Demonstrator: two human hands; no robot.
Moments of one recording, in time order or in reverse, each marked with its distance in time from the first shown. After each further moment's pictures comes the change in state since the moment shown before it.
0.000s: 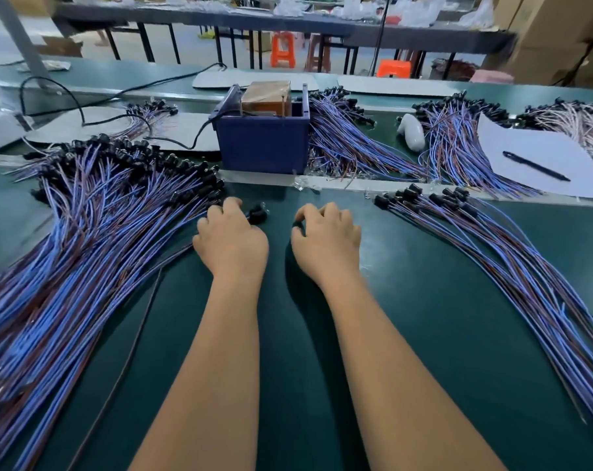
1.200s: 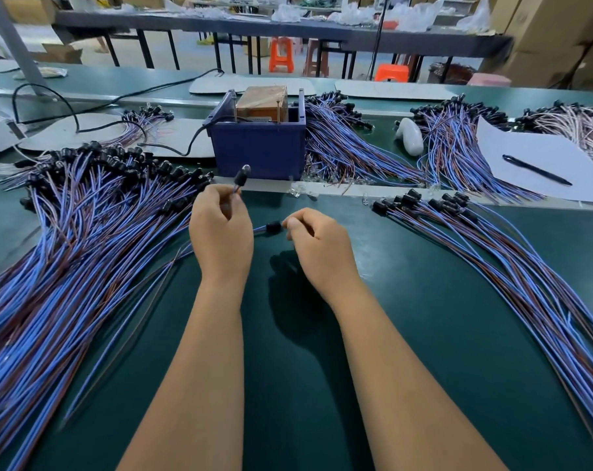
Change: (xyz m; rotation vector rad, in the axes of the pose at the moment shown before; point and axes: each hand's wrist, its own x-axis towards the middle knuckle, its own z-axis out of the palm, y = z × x) left_hand 0.011 0.001 -0.001 -0.688 0.249 0.104; right_hand -0.006 0.002 -0.008 0.724 -0.014 -0.025
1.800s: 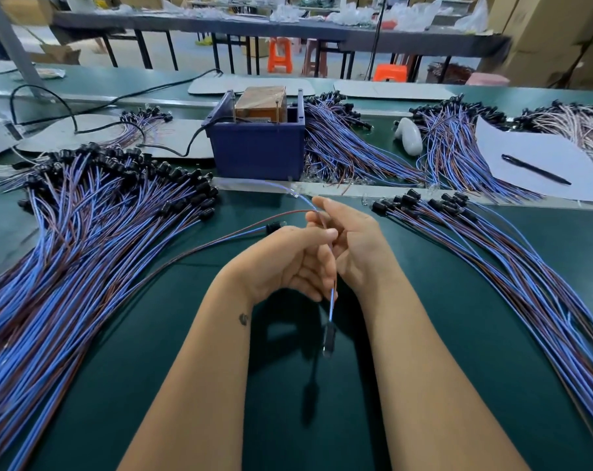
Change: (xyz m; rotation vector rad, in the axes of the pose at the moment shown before) left_hand -0.024 0.041 -0.003 -0.414 -1.301 -0.388; right_hand 0.015 0.003 -0.032 1.031 -0.032 0.380
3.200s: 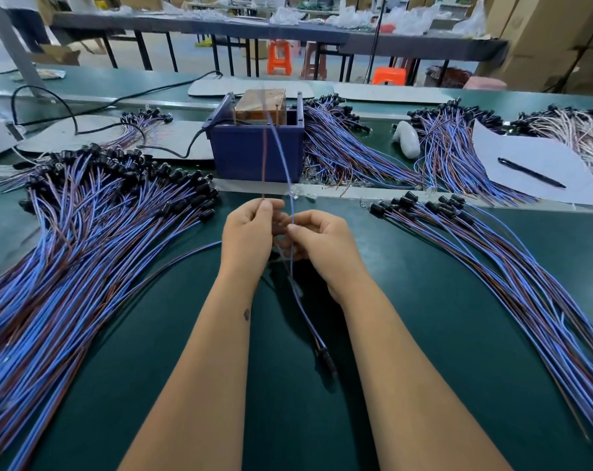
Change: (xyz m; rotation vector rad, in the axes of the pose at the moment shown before) left_hand 0.021 -0.018 -0.023 -0.075 0.863 0.270; right_hand -0.008 0.021 0.018 -0.597 -0.064 -0.187
